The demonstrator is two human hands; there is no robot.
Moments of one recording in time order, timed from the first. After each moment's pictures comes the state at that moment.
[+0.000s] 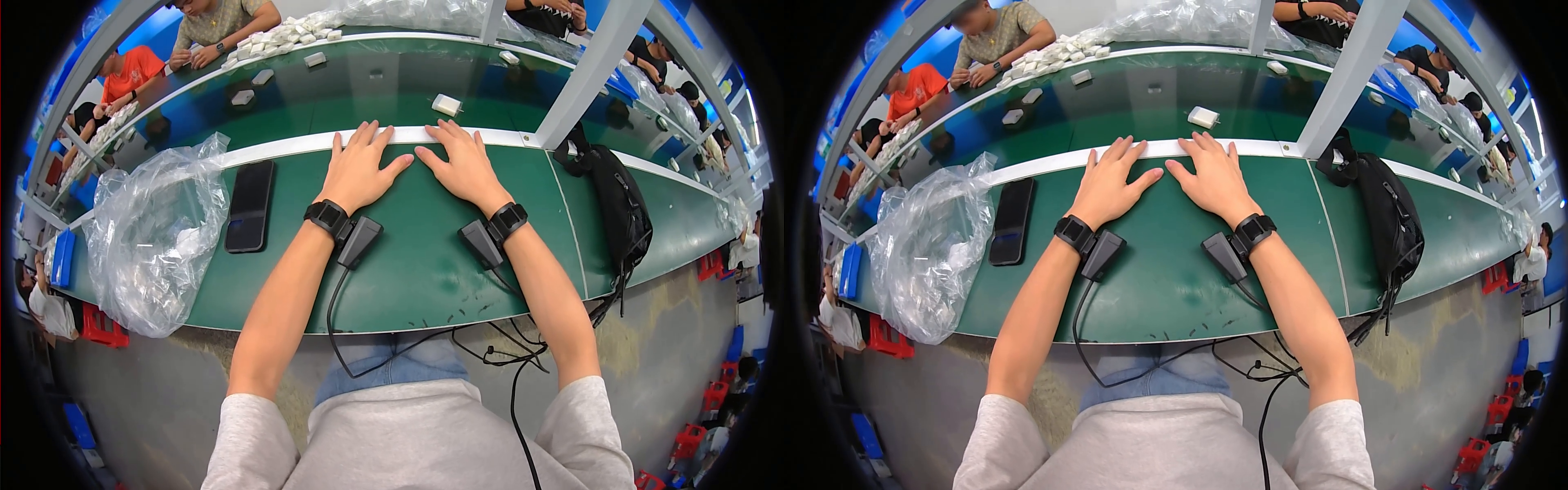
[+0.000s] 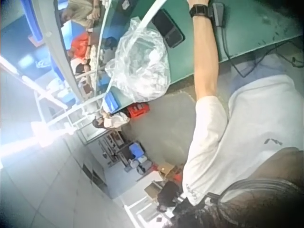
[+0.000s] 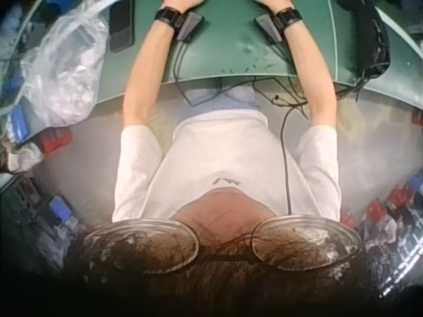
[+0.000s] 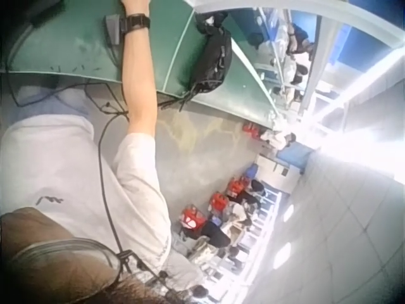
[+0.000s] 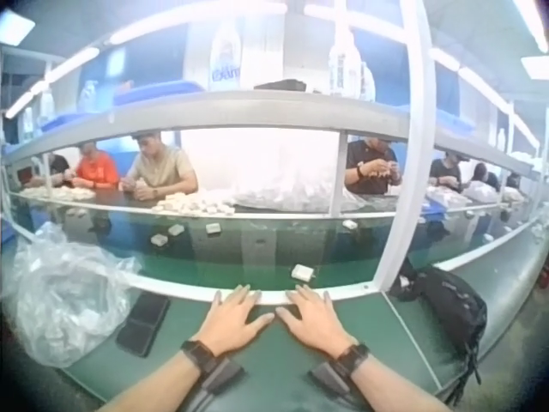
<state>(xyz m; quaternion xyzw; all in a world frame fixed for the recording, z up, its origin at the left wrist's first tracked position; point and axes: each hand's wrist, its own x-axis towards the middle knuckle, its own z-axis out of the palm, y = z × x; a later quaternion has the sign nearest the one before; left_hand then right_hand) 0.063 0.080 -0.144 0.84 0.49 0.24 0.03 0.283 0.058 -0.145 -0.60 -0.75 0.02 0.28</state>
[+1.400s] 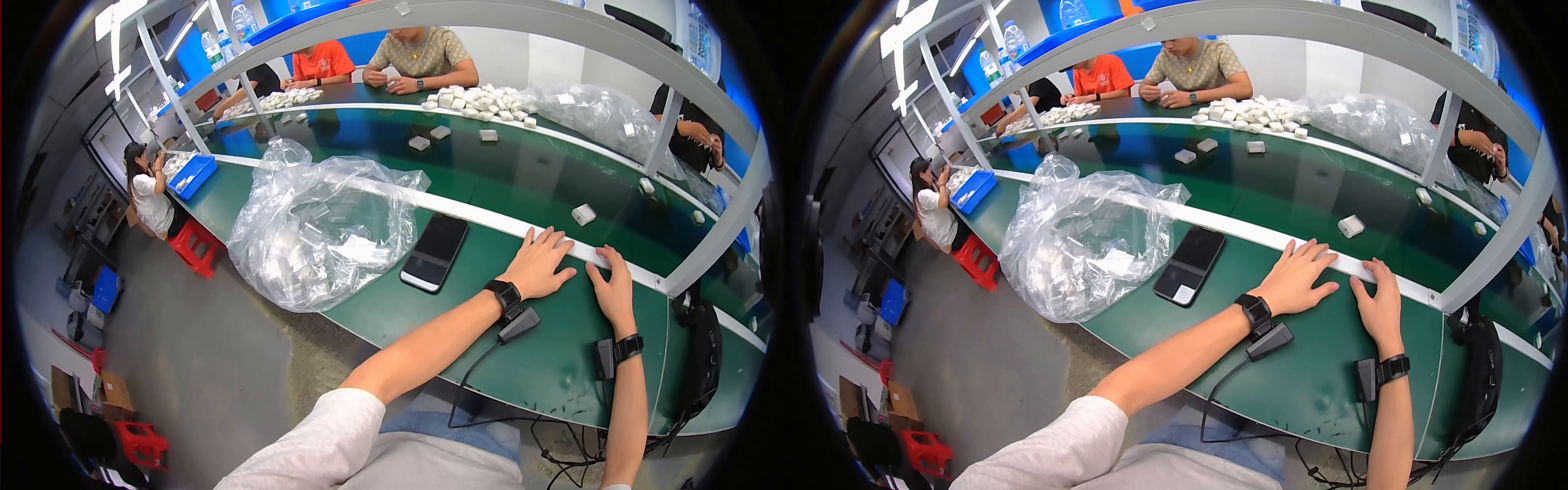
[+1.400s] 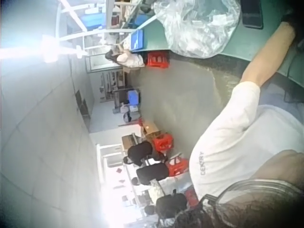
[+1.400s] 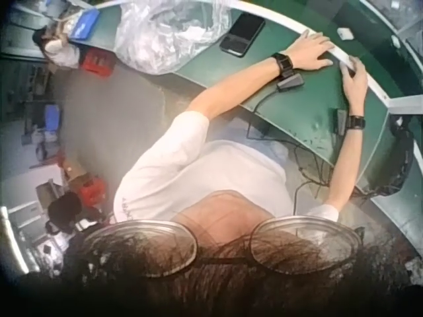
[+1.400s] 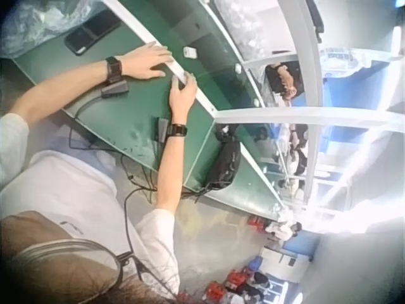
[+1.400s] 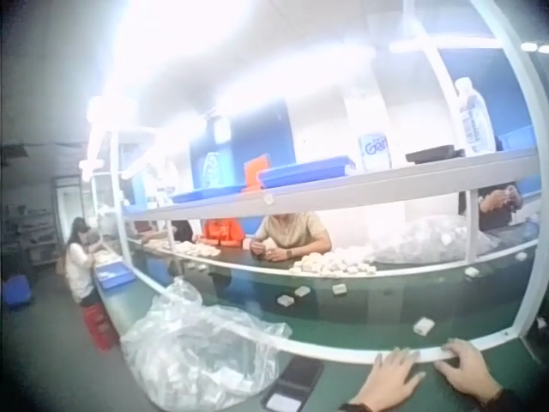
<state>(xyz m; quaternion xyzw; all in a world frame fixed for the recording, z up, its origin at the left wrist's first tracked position) 0.061 0.073 -0.145 0.84 0.45 0.29 0.10 0.292 0.064 -0.143 -0.58 -0.73 0.09 0.36</state>
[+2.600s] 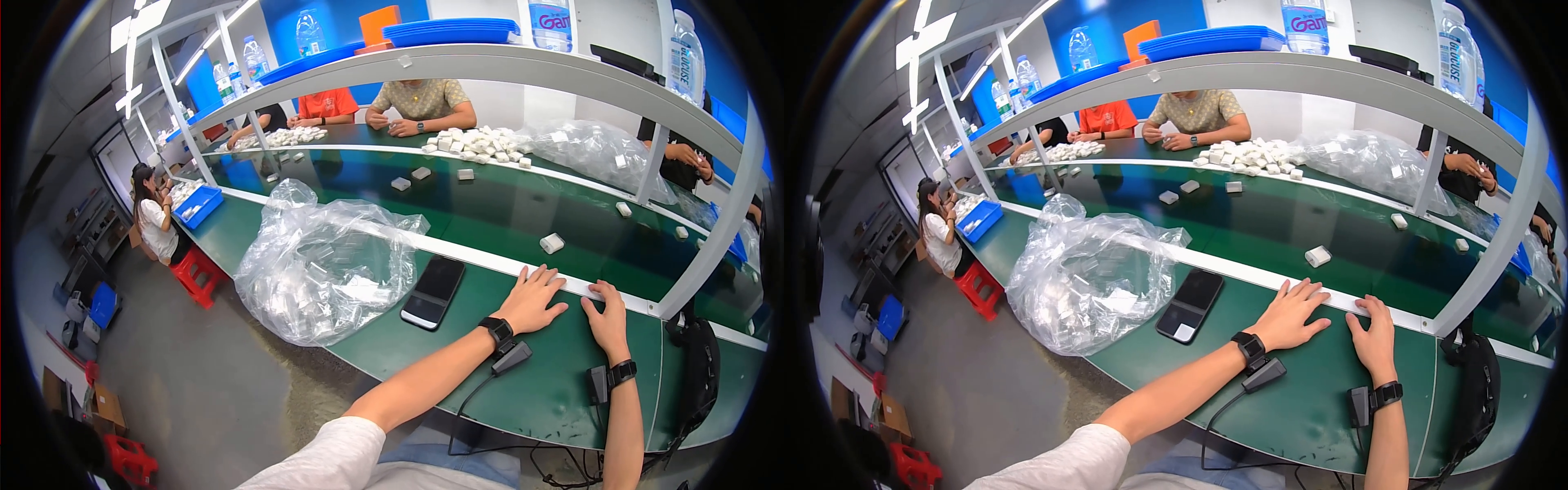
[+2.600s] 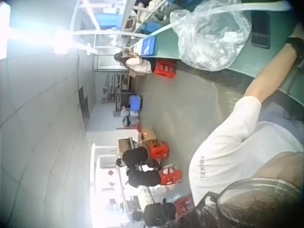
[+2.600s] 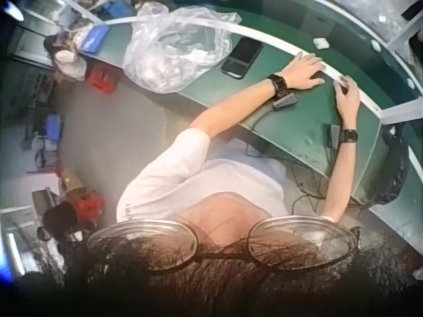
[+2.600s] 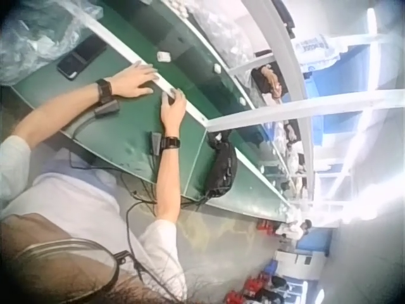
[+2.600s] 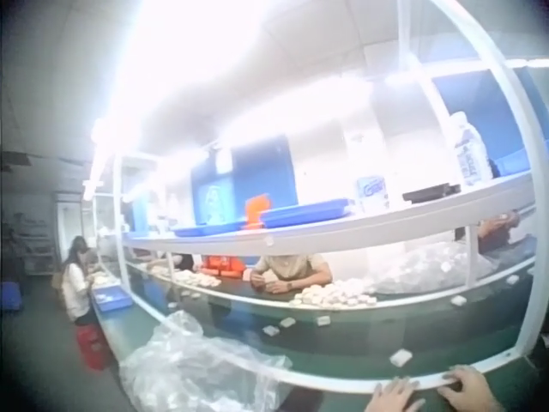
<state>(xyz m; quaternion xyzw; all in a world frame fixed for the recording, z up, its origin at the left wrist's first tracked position) 0.060 0.075 -0.144 0.85 0.45 0.27 0.10 0.292 0.056 -0.135 -0.58 -0.71 0.10 0.39</state>
